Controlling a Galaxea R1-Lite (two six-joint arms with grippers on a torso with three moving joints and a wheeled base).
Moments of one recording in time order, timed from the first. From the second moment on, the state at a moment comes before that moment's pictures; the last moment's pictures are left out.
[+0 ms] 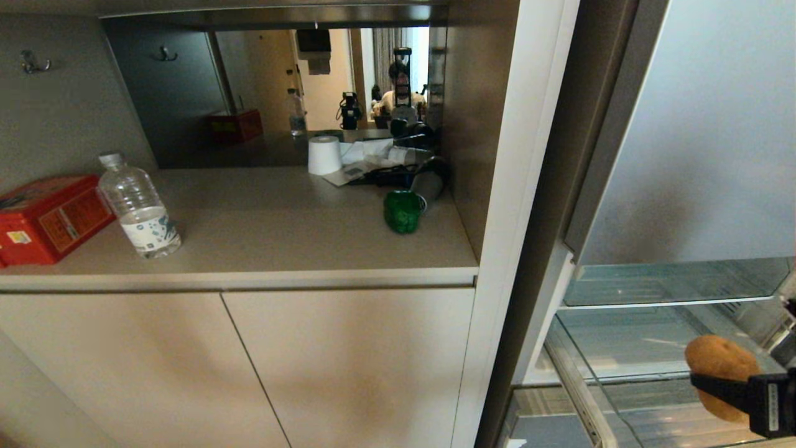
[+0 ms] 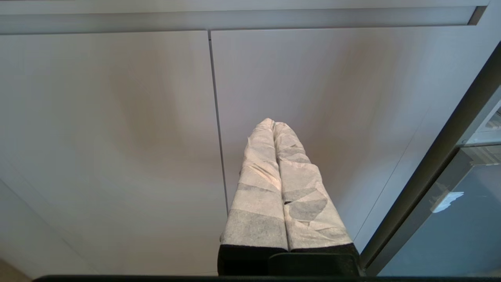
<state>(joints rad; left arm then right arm) 0.00 0.00 0.00 0.00 0.00 -0.01 -0.06 1.07 -0.44 -0.03 0.12 0.03</state>
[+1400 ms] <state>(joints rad) 0.00 0.00 0.00 0.00 0.00 -0.01 0.60 1.63 -0.99 -0.35 0.04 0.03</state>
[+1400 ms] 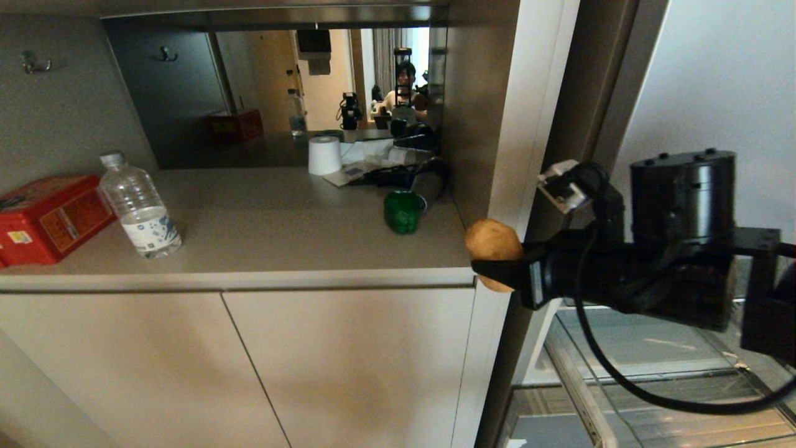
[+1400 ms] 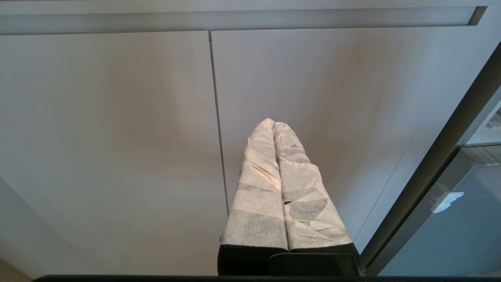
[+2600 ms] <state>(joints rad) 0.00 0.00 0.00 0.00 0.00 -0.01 0.69 2.43 -1.93 -0.57 -0.21 0.03</state>
